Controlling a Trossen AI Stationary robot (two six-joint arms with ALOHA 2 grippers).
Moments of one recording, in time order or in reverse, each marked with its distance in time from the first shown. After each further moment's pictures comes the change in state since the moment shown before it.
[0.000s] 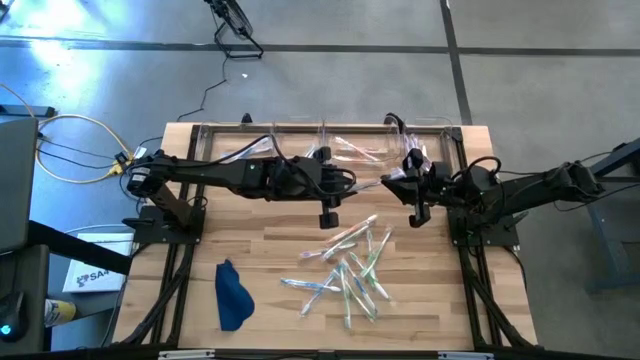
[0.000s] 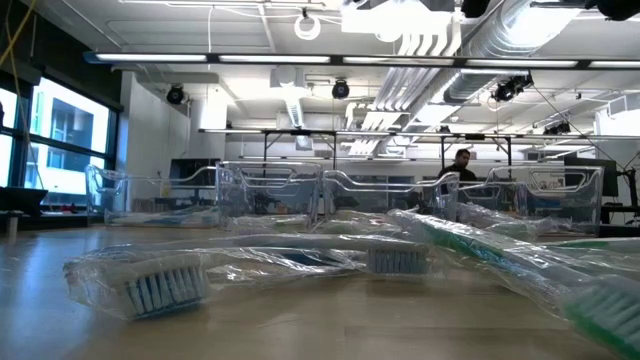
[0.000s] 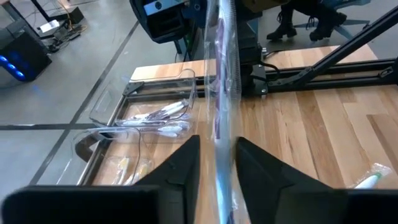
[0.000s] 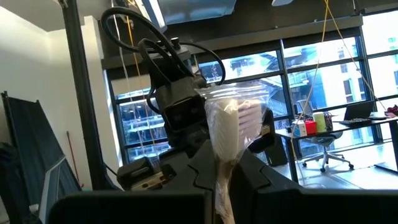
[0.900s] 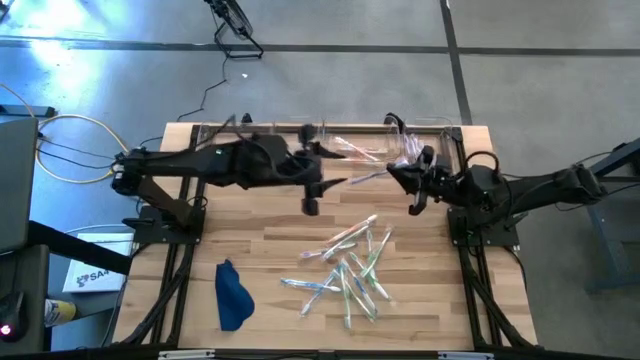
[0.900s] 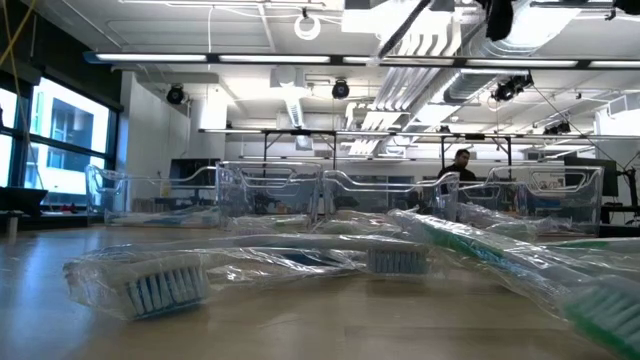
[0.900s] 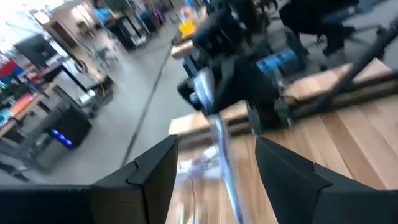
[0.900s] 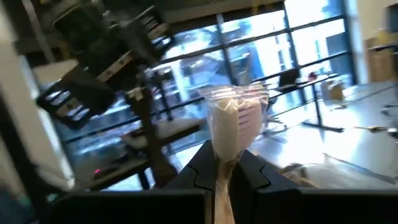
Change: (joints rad) left arm 0.000 -0.120 0.084 -0.013 -0.011 0.290; right arm 0.000 -0.120 0.000 -0.275 0.254 0.076
